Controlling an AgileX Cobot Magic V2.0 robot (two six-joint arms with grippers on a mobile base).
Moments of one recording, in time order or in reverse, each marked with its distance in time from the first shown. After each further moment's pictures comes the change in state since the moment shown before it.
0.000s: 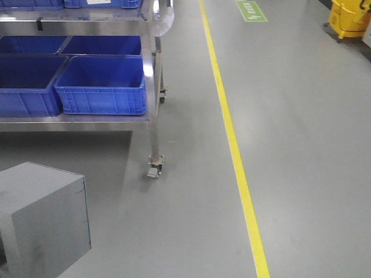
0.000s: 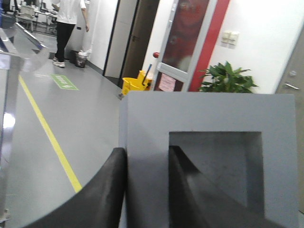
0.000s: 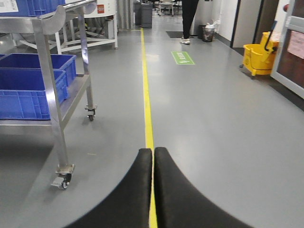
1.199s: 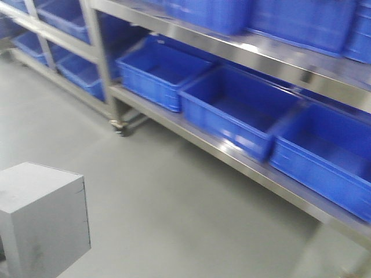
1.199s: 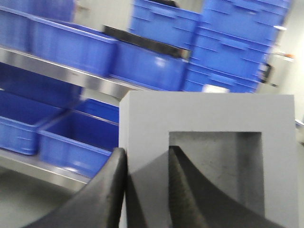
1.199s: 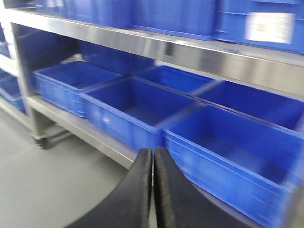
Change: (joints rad) left arm 0.000 0.000 0.000 0.000 0.000 0.000; right arm 0.000 0.000 0.000 0.000 0.000 0.000
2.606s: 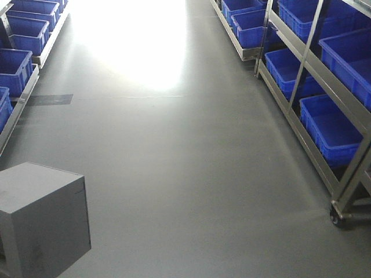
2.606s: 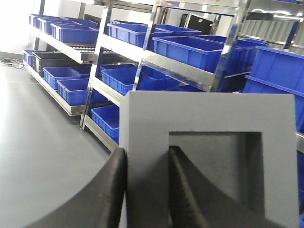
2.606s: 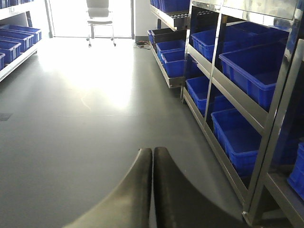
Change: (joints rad) left arm 0.000 0.000 0.000 0.000 0.000 0.000; right arm 0.000 0.000 0.000 0.000 0.000 0.000
